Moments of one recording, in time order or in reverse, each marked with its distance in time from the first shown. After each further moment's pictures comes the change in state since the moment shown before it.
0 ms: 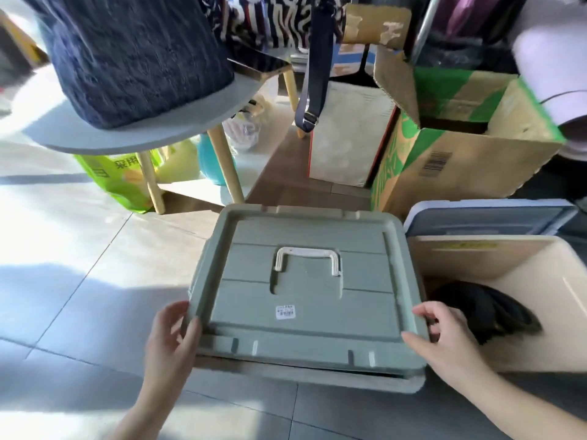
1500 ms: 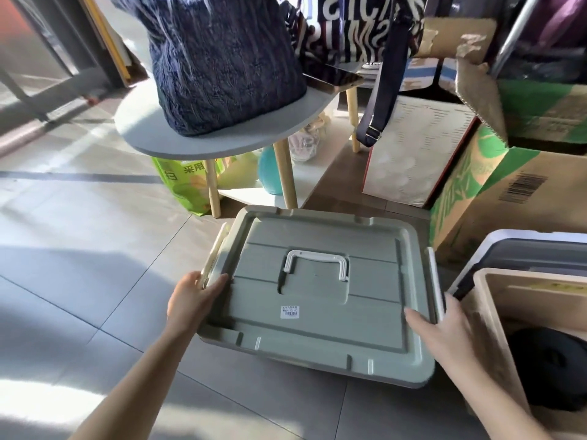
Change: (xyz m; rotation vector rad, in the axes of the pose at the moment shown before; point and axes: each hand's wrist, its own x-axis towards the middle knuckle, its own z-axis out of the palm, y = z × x) left_hand 0.105 -0.010 -0.040 0.367 0.085 -0.183; right_hand 0.081 -0.032 0.078 -0.050 0.148 0.097
